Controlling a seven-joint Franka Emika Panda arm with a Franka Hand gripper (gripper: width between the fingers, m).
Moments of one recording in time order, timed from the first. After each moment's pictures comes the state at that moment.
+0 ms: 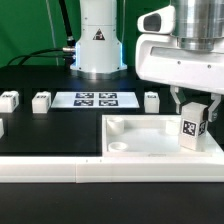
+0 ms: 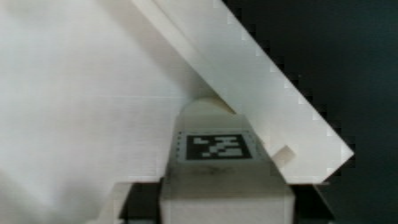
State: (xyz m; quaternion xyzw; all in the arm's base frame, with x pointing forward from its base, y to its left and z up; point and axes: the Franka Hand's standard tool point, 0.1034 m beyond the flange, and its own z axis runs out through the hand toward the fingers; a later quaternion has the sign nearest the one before) arm 0.620 0.123 0.079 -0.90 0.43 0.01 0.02
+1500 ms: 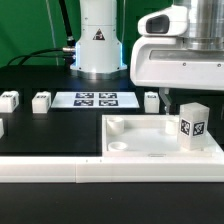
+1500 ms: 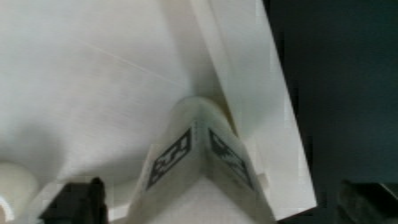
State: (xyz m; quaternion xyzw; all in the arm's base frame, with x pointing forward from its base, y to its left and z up) arm 0.619 0.126 0.078 -0.99 0.14 0.00 0.02
